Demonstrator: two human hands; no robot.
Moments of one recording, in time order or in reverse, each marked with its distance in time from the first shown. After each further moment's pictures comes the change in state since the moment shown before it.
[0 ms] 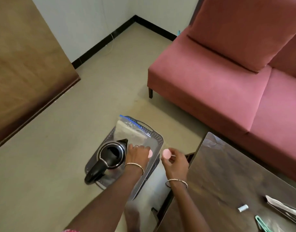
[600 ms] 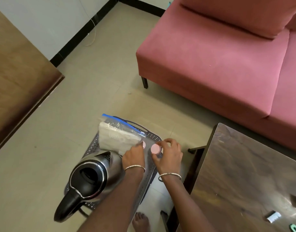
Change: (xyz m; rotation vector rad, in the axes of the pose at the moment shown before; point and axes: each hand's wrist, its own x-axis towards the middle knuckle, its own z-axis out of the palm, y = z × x) left_hand 0.093 0.011 0.087 -0.166 0.058 -0.274; right_hand 0.081 0.043 0.074 -0.360 -0.070 -0.110
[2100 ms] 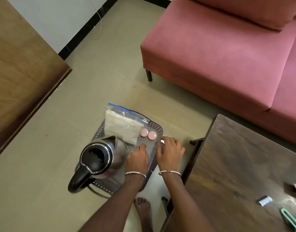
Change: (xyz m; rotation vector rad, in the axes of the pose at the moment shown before) left_hand -0.074 -0.006 -0.013 -0.153 0.069 0.098; right_hand -0.036 0.005 -0.006 -0.016 0.098 -0.050
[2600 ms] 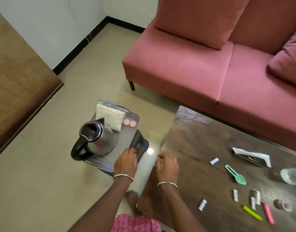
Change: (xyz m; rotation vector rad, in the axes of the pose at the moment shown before) left_hand -0.164 0.042 -0.057 -0.048 0.062 0.131; right_hand -0.166 0.059 -0.128 0.152 -0.003 0.153
